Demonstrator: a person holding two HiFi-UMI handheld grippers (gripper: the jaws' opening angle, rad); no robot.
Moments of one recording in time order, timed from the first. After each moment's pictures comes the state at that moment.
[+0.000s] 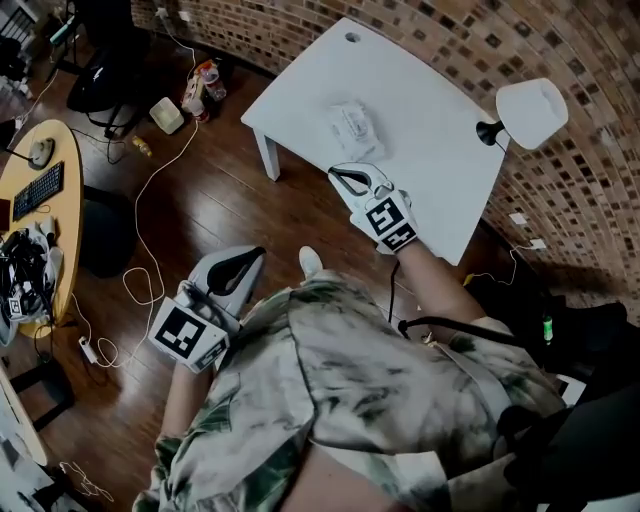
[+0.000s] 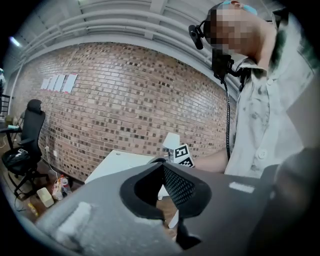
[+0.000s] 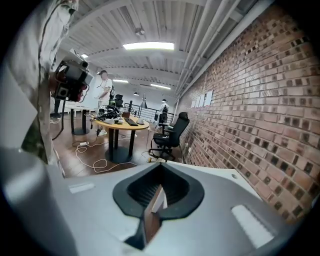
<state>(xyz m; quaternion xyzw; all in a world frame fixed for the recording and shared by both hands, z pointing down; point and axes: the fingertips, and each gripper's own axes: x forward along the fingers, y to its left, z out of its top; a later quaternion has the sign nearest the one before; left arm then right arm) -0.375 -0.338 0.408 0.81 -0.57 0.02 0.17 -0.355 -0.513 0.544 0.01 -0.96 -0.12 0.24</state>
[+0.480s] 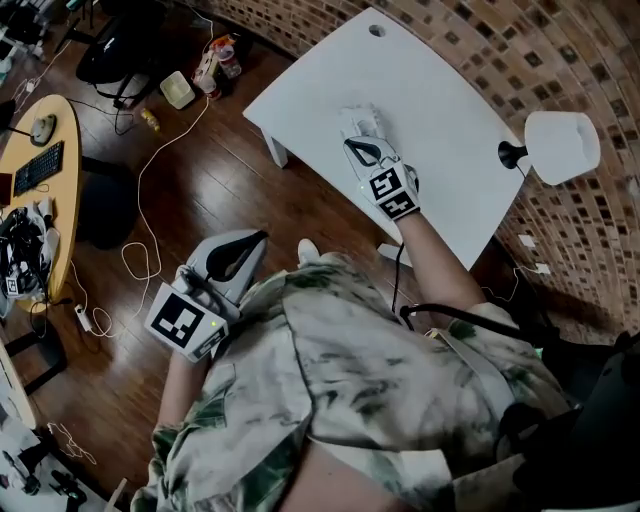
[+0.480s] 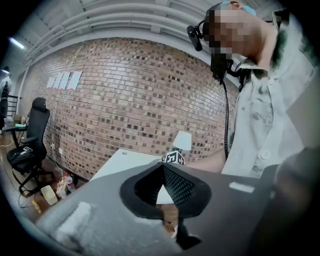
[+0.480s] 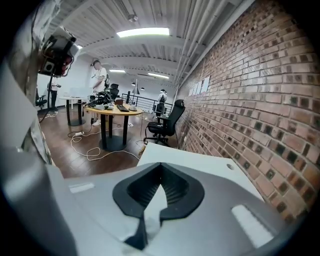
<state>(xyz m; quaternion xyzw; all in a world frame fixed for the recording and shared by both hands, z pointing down) -0.391 -0.418 0.420 0.78 -0.60 0.03 0.18 -0.388 -0.634 0.622 0.02 -0.95 -0.11 0.30</state>
